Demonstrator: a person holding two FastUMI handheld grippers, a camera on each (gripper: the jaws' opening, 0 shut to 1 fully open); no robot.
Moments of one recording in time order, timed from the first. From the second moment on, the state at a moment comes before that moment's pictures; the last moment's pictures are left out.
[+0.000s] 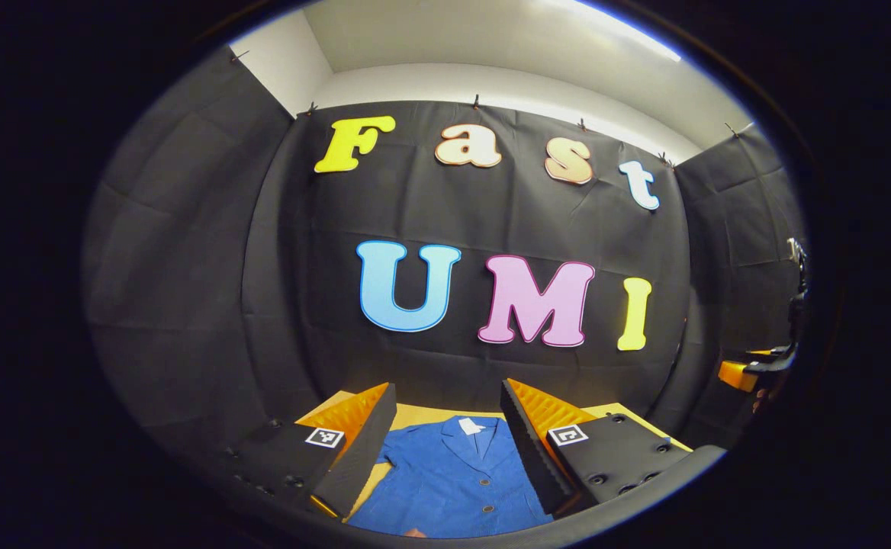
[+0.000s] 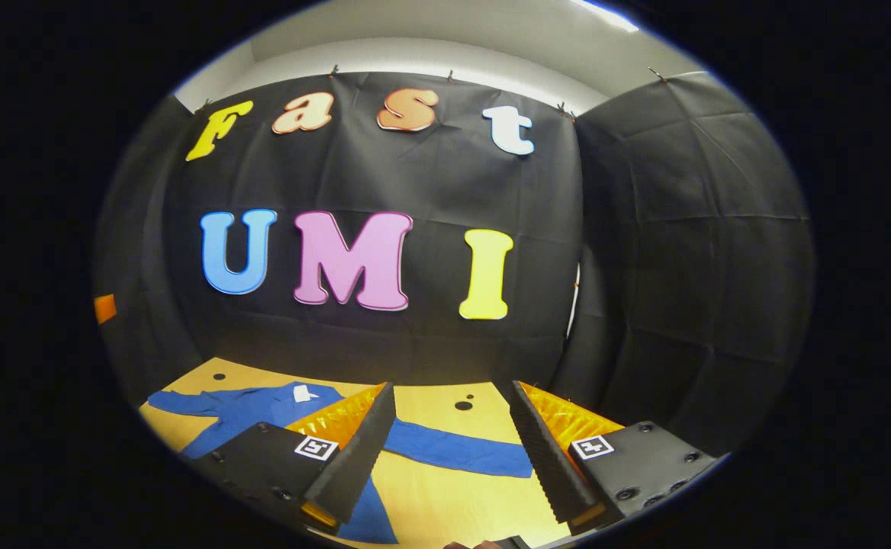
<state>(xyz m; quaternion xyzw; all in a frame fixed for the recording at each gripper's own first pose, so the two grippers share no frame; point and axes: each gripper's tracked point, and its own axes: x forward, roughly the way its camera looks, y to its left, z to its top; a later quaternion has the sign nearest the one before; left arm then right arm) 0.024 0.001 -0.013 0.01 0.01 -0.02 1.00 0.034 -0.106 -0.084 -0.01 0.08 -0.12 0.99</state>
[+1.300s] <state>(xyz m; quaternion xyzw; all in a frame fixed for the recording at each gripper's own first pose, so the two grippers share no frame) 0.157 -0.086 -0.063 0.02 0.11 0.00 0.99 0.131 -0.274 -0.464 0.15 0.42 -0.31 0.84</state>
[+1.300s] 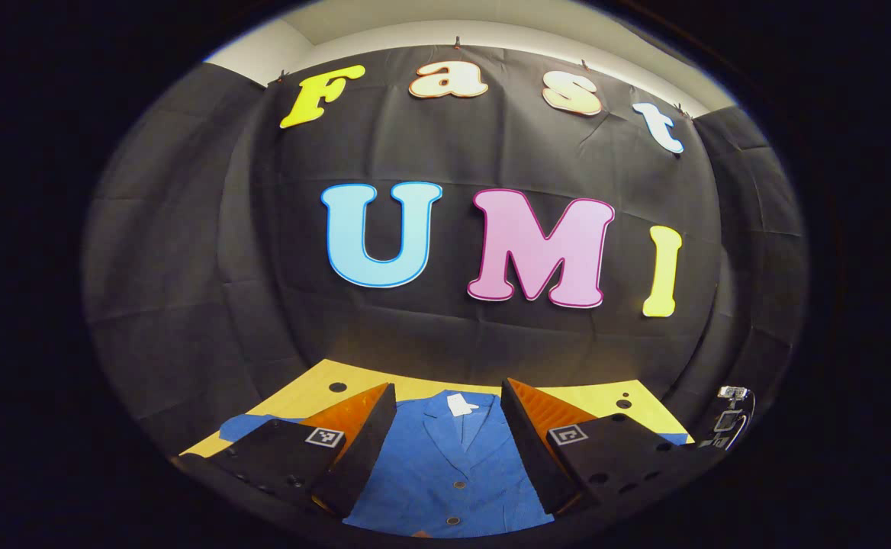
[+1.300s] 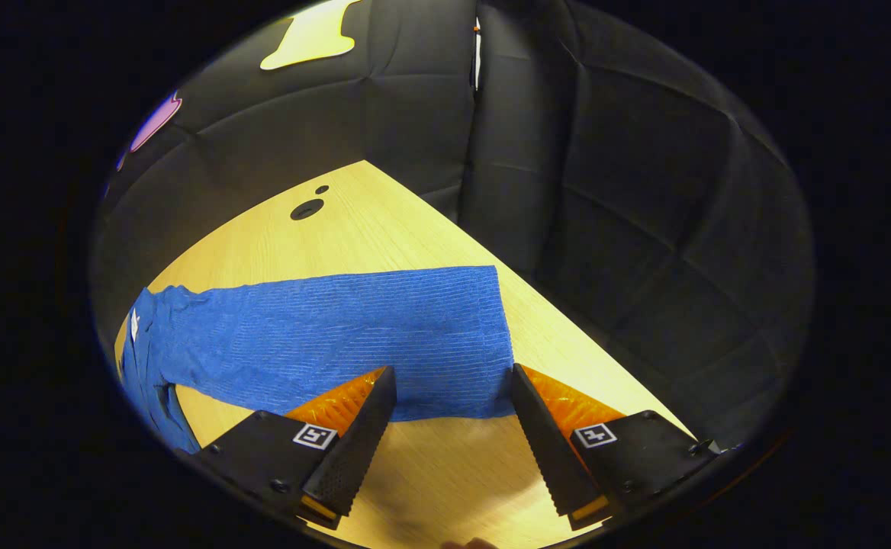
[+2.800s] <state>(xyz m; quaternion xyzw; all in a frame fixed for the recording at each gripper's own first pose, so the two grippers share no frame) 0.120 0.104 -0.059 -0.02 0.10 0.03 0.99 0.275 0.107 -0.209 0.06 0.21 -0.04 0.97</state>
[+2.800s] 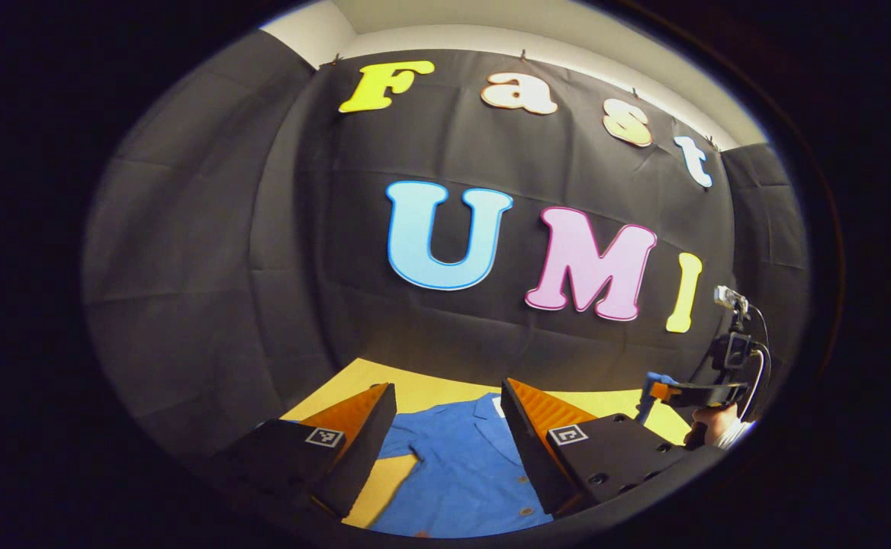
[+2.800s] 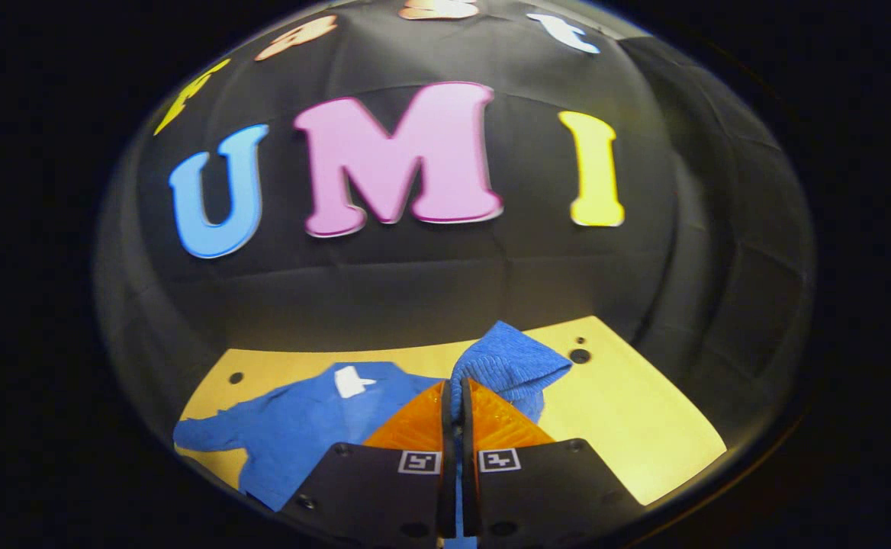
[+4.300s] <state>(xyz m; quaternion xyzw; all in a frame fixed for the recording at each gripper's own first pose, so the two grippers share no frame) 0.058 0.275 -0.144 -0.06 0.16 0.17 0.97 0.244 0.418 -0.404 0.10 0.44 0.20 0.87</state>
